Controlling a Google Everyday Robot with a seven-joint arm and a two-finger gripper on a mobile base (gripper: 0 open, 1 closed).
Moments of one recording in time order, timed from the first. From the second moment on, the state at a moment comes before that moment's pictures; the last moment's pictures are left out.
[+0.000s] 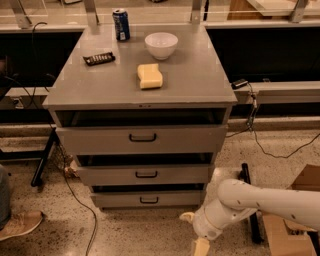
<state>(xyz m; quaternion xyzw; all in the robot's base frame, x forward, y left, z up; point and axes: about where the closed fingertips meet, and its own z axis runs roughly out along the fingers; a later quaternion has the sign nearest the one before) 0.371 -0.092 0.430 -0.64 0.69 0.31 0.13</state>
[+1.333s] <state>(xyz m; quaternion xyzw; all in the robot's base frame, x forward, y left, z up) 0.445 -0.072 0.316 -0.65 0.69 0.26 0.19</state>
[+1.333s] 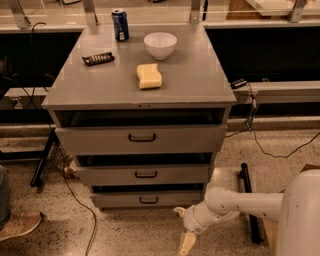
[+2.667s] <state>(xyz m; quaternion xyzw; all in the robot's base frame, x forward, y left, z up) 0.550 -0.095 0.225 -0.72 0.67 0.05 0.20</state>
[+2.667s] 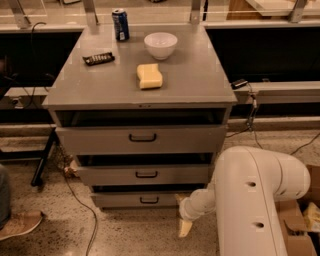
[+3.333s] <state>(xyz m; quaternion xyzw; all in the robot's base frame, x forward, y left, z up) 0.589 -0.077 0.217 -0.73 0.65 0.04 0.22</state>
